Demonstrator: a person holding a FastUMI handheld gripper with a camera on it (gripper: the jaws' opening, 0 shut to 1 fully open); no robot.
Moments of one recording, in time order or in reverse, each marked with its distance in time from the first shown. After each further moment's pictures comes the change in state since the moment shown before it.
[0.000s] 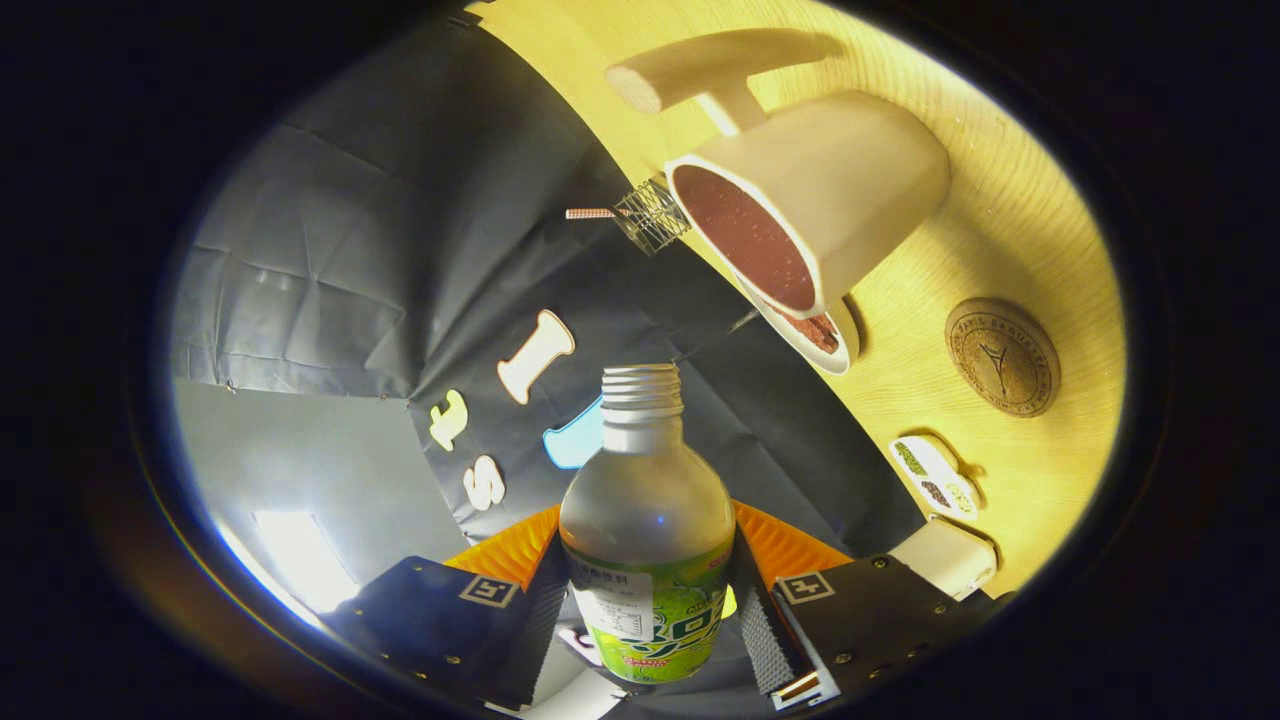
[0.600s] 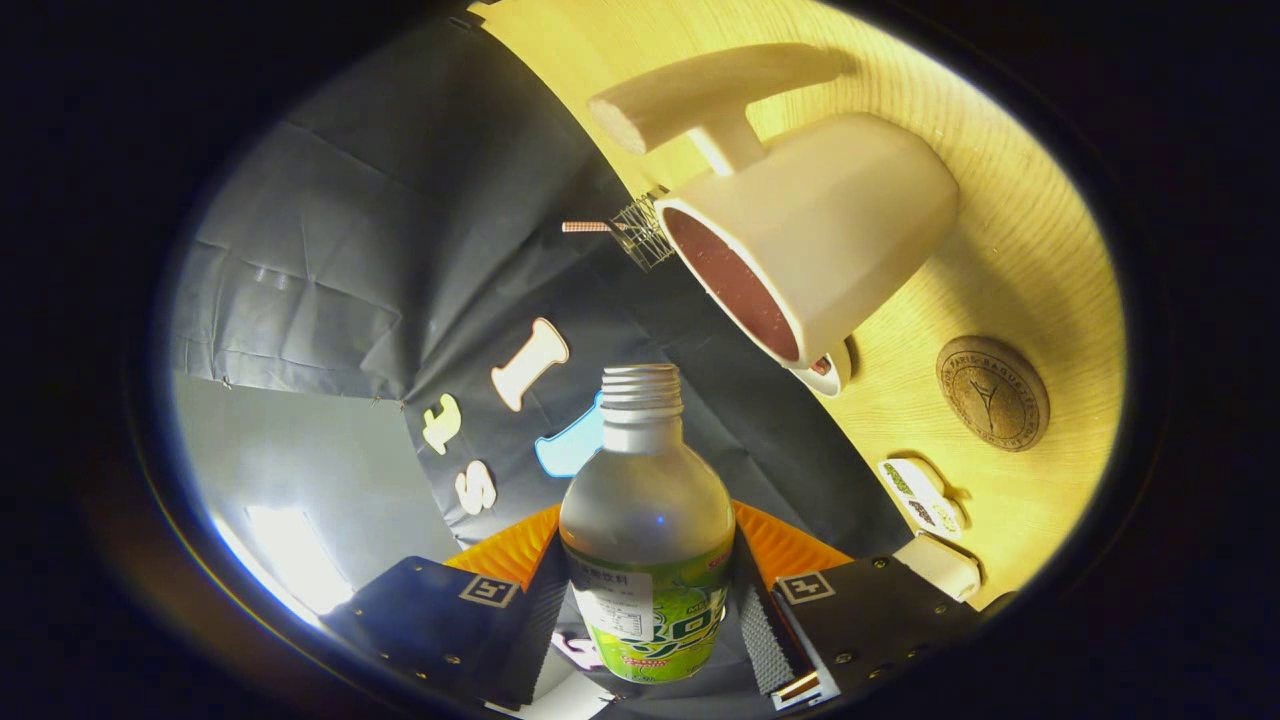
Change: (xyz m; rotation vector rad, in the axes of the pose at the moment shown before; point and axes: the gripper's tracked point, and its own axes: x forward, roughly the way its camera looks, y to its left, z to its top) arm 0.000 -0.010 0.016 -0.020 -0.022 -0.013
